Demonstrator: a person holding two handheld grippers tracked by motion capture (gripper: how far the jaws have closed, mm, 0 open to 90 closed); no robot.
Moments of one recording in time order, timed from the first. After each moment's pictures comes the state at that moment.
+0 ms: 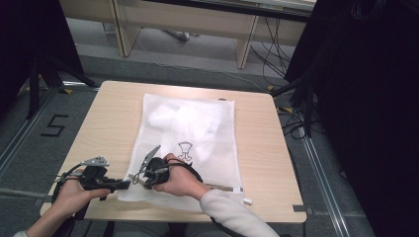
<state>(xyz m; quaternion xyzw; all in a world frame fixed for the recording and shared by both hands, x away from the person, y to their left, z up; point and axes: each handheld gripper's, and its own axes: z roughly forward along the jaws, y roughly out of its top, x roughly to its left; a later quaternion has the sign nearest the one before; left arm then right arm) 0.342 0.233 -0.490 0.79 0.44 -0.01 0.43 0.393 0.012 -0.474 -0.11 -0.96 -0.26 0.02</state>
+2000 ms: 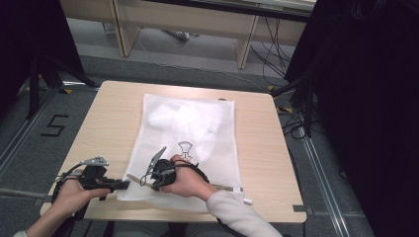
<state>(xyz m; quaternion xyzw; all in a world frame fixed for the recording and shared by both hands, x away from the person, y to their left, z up) 0.342 0.234 -0.491 0.79 0.45 -0.02 0.42 0.392 -0.006 -0.477 -0.11 -0.97 -0.23 0.02</state>
